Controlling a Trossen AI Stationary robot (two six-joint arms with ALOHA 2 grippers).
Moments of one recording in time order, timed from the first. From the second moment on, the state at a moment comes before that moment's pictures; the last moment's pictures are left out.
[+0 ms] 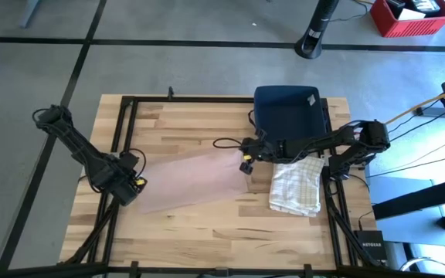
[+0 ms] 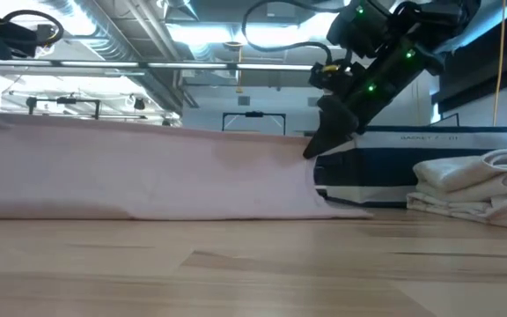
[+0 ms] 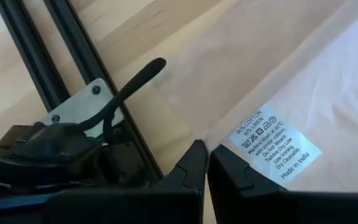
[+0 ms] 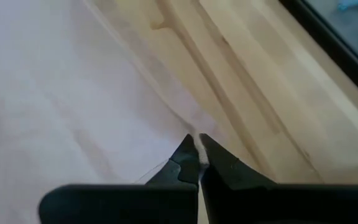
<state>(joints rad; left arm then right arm) -0.76 1.08 0.74 -1.46 -0.34 -1.80 -0.05 1.57 0.76 0.03 0.37 0.15</state>
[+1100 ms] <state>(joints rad) -0.74 1.22 0.76 -1.54 -0.33 -1.95 -0.05 1.56 0.80 -0.05 0.42 0.18</state>
